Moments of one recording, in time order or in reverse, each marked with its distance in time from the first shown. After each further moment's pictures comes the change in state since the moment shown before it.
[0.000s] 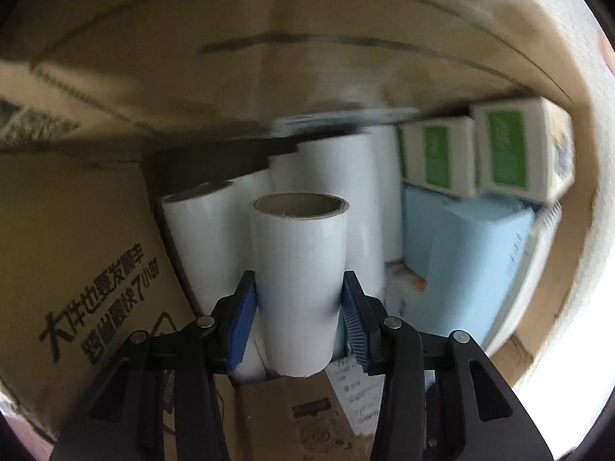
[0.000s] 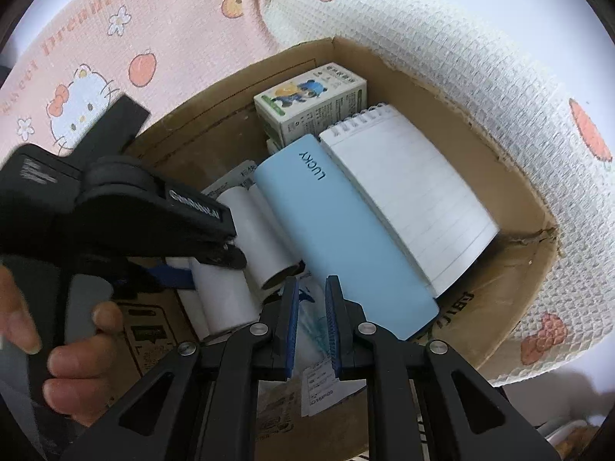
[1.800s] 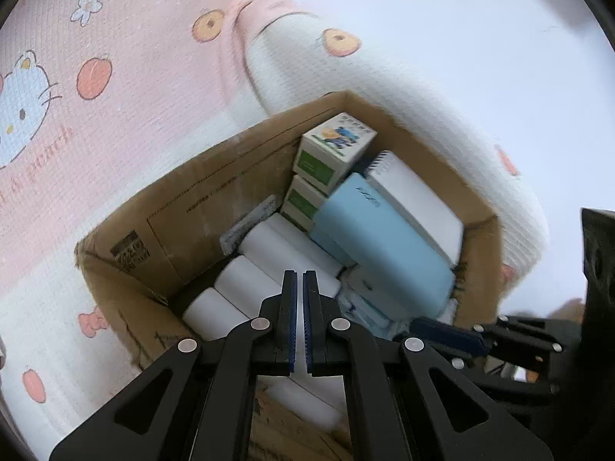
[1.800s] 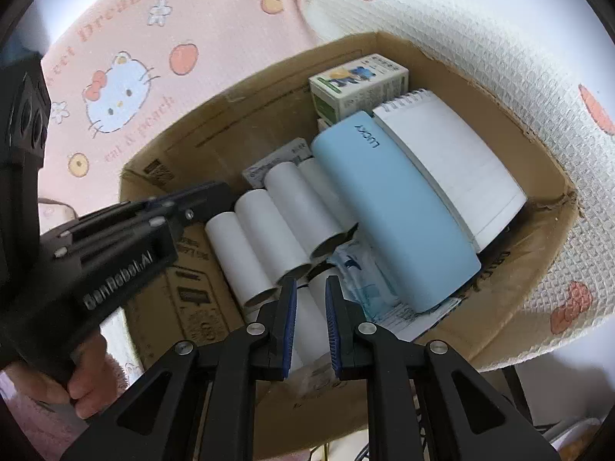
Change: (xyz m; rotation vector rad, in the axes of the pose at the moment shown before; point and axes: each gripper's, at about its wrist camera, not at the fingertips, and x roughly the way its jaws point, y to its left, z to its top) left arm -0.080 0.008 -0.081 0.750 -0.612 -0.203; right arm -0.026 0.026 -0.032 -0.036 -0.023 0.120
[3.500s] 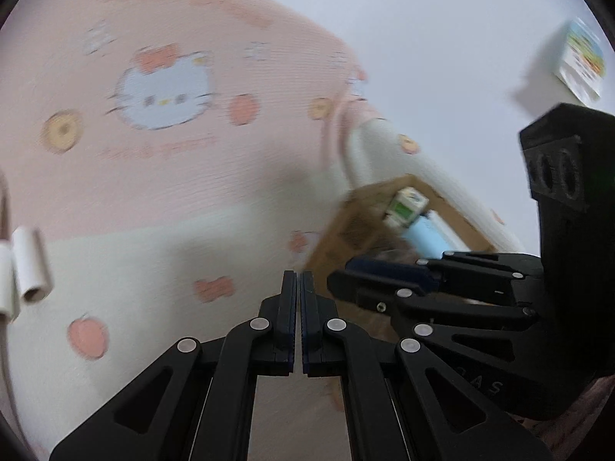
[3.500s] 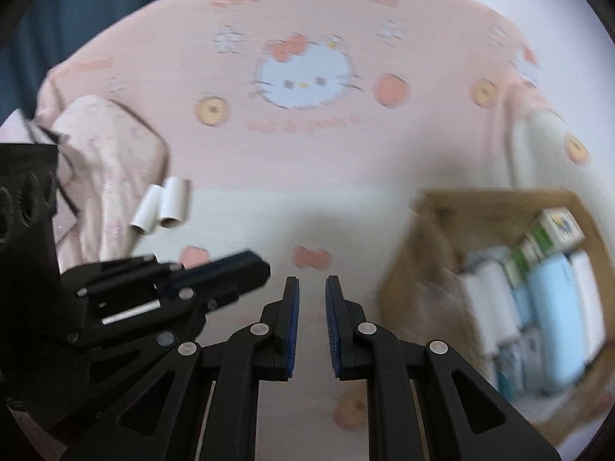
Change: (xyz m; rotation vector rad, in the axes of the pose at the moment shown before) left arm -0.145 0.152 -0.141 -0.174 -0.359 0.030; right arm 0.012 0.235 -0.049 -0.551 -0.202 0.147
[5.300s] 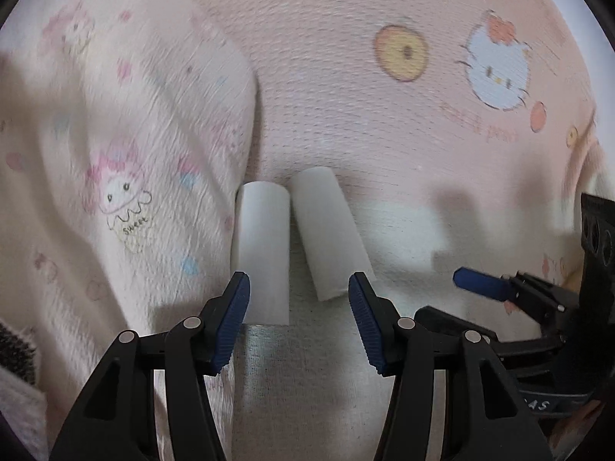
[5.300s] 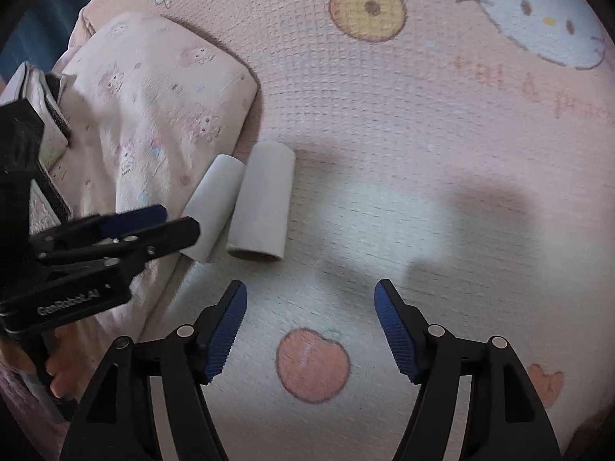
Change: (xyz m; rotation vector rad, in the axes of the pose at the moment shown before) left arm -0.027 0.288 0.006 -0.335 0.179 0.573; right arm 0.229 0.131 0.052 -0.047 0.199 0.388
